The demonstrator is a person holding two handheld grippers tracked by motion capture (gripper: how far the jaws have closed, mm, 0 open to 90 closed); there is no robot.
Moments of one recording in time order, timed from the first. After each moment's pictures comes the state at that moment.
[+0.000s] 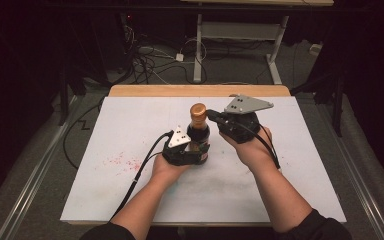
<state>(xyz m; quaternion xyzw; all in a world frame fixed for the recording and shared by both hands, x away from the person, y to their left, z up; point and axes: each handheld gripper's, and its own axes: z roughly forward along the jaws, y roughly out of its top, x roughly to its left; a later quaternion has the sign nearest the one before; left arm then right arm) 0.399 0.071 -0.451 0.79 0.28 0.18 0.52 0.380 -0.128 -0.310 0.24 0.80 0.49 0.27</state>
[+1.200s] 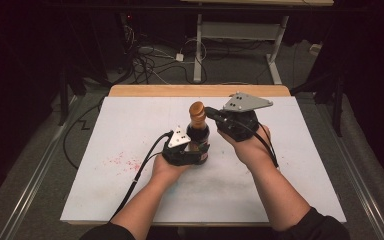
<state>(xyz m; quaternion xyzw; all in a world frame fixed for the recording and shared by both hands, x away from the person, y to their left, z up) 0.399 0.071 -0.451 0.78 0.28 0.18 0.52 0.380 -0.124 -0.304 0.23 0.79 0.50 0.27</state>
